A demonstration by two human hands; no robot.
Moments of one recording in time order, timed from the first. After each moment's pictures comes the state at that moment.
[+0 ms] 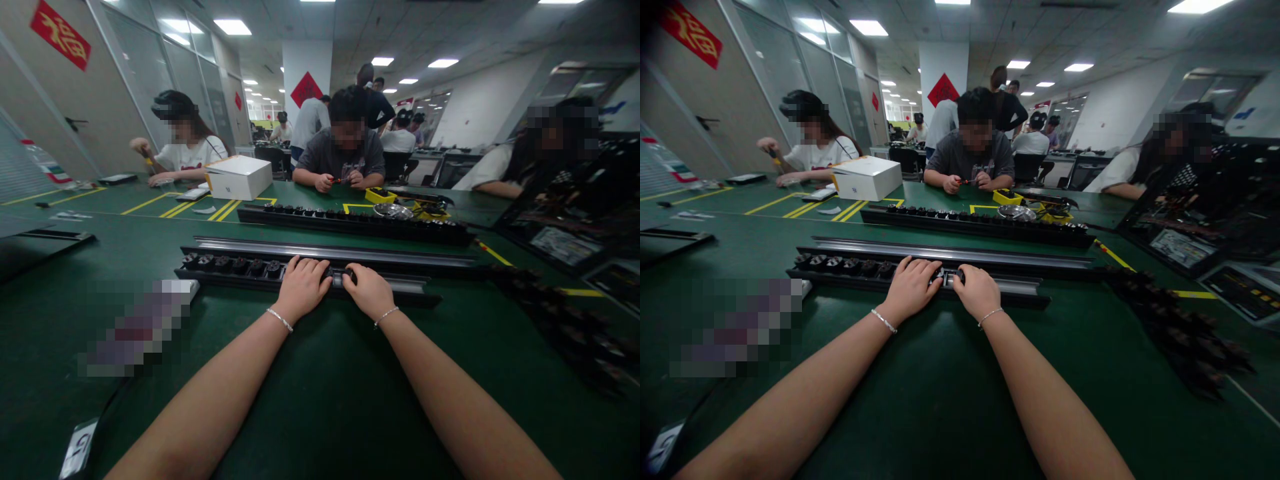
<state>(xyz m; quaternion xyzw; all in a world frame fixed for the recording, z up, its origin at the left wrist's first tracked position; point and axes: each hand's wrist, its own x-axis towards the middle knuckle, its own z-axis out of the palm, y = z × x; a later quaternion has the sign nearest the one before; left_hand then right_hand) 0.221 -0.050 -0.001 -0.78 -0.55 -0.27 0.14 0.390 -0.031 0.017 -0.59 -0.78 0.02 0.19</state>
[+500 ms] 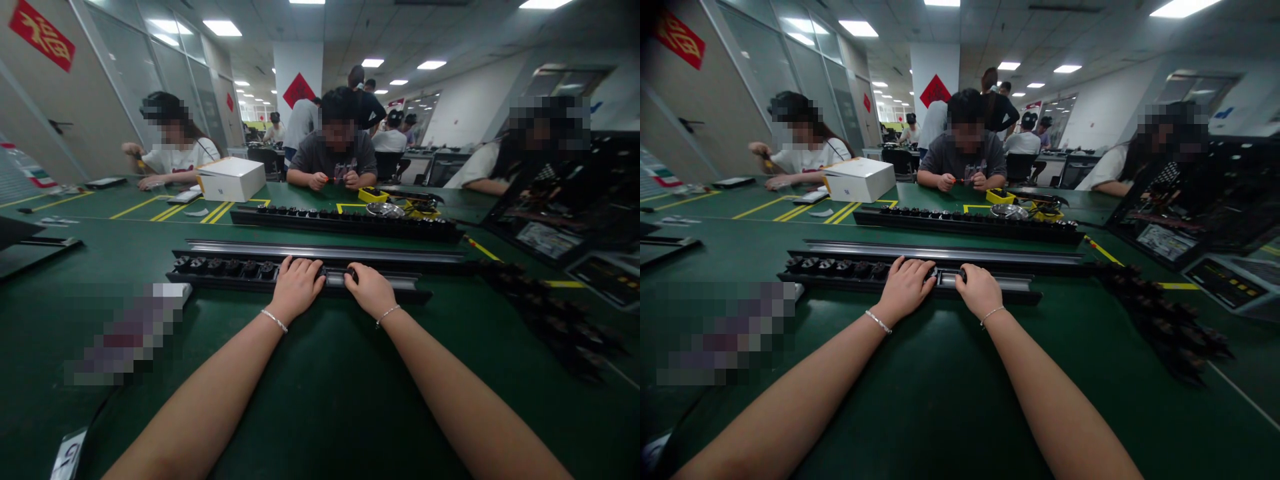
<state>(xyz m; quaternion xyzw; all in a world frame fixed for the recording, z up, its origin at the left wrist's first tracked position) 0.222 -0.051 -0.001 -0.78 -0.55 -0.27 0.15 0.407 -0.031 0.015 -0.58 -0.79 0.02 0.20</state>
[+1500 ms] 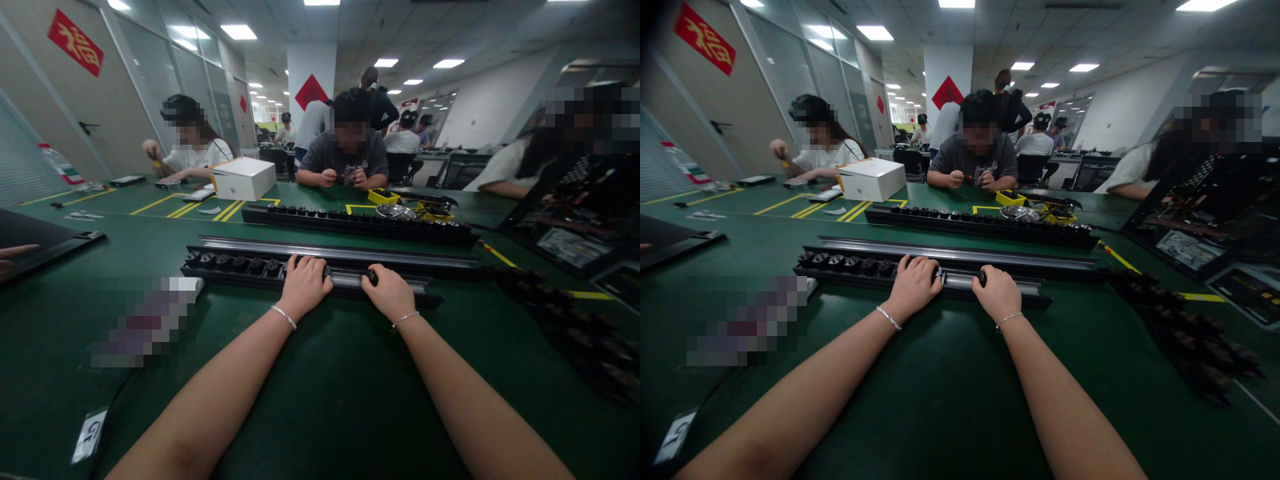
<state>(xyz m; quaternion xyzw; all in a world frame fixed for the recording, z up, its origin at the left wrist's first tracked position) 0.225 -0.046 -0.003 -0.76 -0.56 -0.28 0.18 0.421 -0.032 0.015 -0.66 -0.73 0.01 0.19</state>
